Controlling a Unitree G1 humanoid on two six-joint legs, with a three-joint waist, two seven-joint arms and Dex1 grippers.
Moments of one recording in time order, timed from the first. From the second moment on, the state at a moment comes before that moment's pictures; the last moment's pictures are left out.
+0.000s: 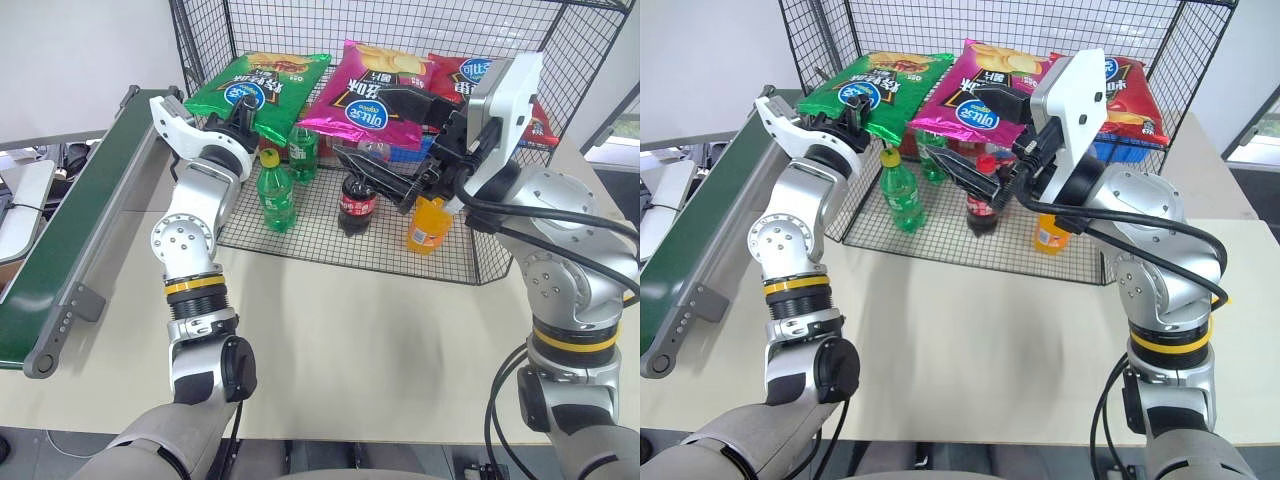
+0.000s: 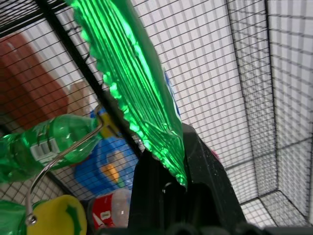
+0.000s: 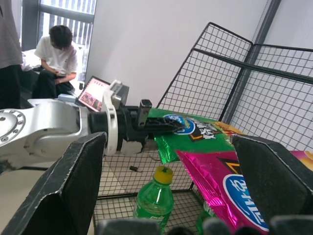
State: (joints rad) left arm -0.90 0.03 0.45 0.16 -1.16 0.51 0.25; right arm -0.72 -0.51 -0.02 -0.46 0.56 0.59 0.57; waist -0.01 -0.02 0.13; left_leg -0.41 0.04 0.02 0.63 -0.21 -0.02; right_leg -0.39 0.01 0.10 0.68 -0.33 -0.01
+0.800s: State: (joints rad) left arm -0.77 0.03 0.45 -0.03 -1.22 0.60 0.34; right arm -0.71 -0.49 -0.01 -0.44 0.55 0.58 0.58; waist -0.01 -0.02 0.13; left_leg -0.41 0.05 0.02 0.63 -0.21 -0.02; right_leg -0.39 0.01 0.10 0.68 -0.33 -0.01
